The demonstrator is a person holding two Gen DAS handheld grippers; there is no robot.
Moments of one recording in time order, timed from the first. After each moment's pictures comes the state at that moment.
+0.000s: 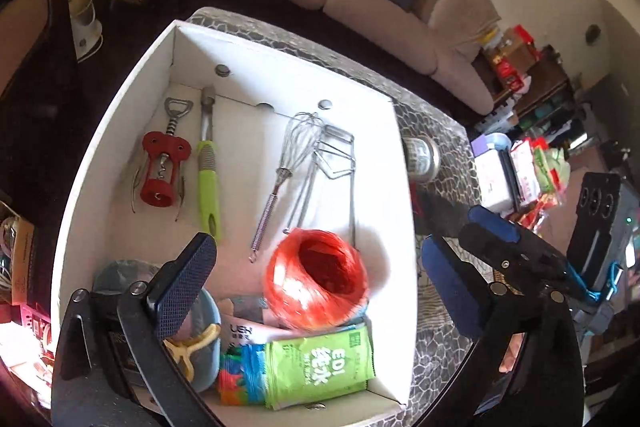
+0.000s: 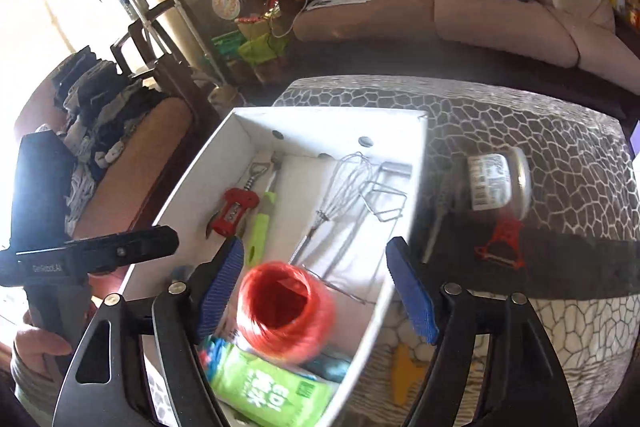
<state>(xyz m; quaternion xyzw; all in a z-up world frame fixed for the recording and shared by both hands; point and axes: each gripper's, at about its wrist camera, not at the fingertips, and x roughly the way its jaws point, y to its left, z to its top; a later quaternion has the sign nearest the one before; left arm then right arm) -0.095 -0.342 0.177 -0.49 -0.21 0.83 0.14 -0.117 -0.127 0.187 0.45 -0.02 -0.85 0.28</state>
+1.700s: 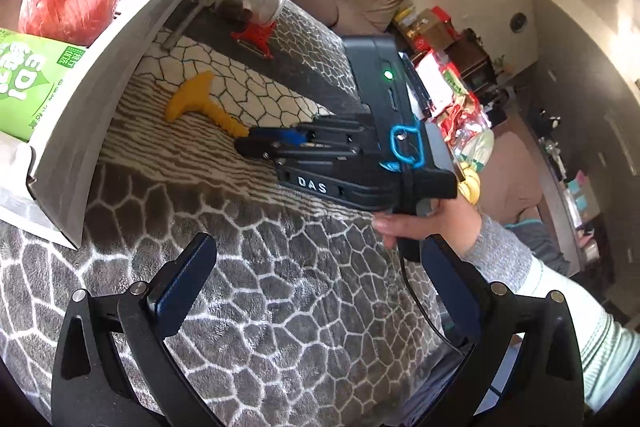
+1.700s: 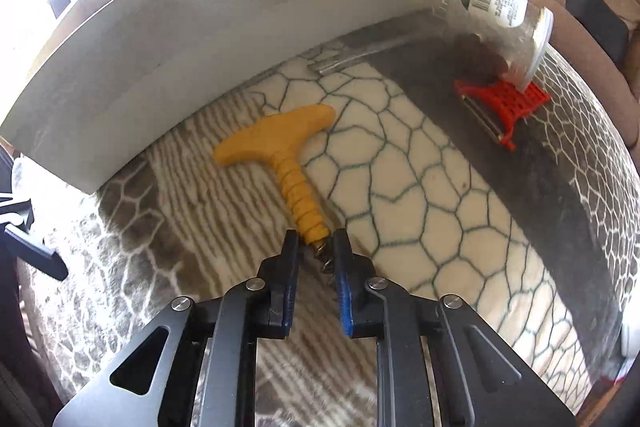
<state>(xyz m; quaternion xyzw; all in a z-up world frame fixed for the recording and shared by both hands) 0.073 -0.133 0.063 -0.45 -0.29 0.80 0.26 -0.061 -0.010 0.016 0.48 0.25 -0.74 0.40</state>
